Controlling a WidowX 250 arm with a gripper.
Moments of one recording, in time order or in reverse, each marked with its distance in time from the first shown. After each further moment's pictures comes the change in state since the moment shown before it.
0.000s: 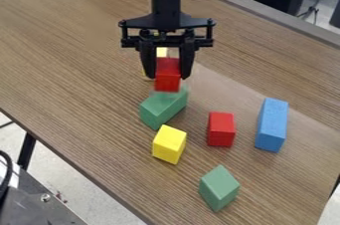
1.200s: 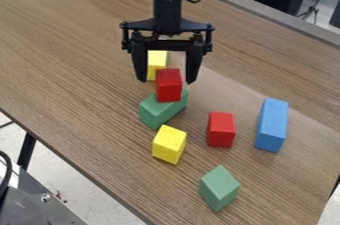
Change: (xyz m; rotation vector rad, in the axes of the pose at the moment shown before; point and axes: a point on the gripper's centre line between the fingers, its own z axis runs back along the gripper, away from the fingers) arm -0.004 -0.002 -0.006 0.052 0.098 -0.030
